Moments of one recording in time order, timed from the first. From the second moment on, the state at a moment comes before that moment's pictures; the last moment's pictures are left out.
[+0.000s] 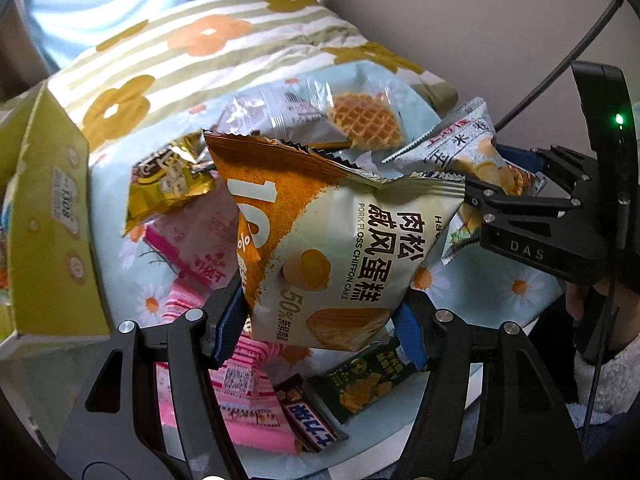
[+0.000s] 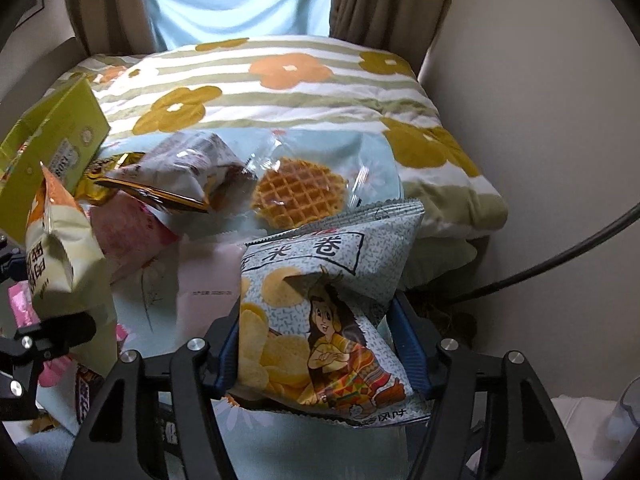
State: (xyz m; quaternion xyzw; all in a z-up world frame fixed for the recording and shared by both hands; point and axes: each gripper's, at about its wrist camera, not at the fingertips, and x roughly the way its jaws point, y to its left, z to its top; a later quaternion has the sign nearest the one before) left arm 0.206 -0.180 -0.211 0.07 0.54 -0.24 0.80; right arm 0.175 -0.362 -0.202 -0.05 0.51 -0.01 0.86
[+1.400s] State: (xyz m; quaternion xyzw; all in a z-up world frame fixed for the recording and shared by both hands) left arm 0.272 0.169 -0.091 -0.07 0.43 -0.06 0.90; right arm 0.249 -0.075 -0.071 -0.07 0.38 0.17 0.91
